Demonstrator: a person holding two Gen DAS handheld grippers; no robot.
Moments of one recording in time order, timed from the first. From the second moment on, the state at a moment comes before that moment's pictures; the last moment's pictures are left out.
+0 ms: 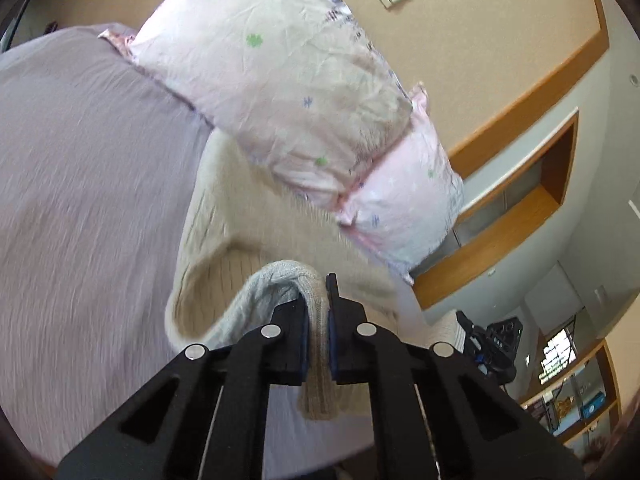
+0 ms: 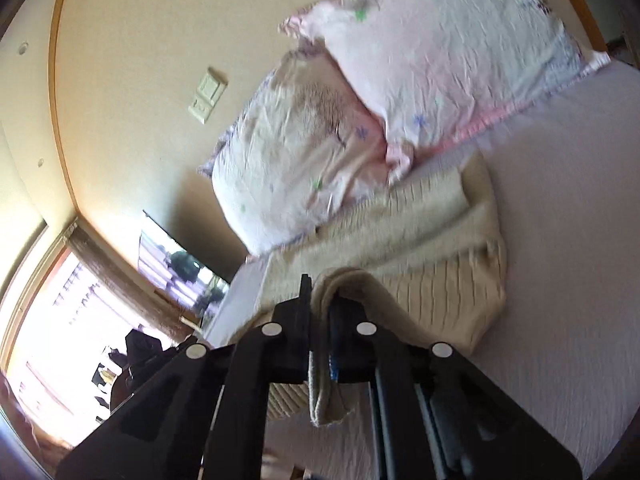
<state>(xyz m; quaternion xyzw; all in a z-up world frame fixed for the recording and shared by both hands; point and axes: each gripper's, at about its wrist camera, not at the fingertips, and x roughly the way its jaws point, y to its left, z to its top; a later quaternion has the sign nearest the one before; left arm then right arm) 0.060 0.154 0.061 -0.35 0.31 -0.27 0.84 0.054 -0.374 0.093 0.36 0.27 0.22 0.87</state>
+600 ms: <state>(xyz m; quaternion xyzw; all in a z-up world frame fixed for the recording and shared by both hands) 0.220 0.151 0.047 -0.30 0.39 -0.12 0.86 0.161 -0.405 0.034 0.39 0.25 -0.06 0.89</state>
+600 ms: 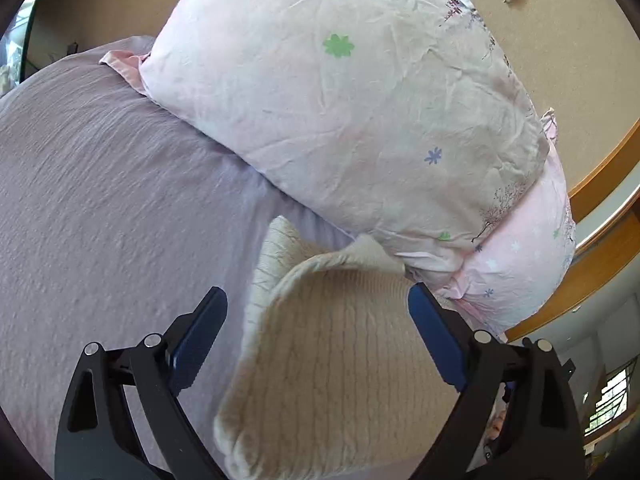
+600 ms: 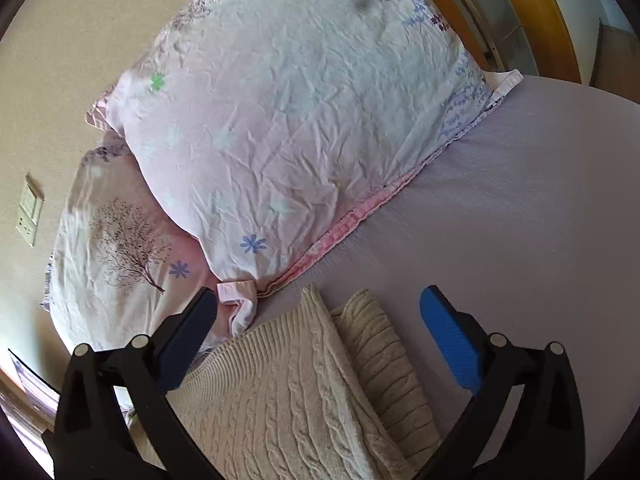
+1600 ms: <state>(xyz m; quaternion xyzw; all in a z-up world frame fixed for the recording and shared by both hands) 0.232 -0.201 0.029 -0.40 0.50 -0.47 0.60 0.158 -0.454 0.050 0.37 0.26 0.06 0.89</state>
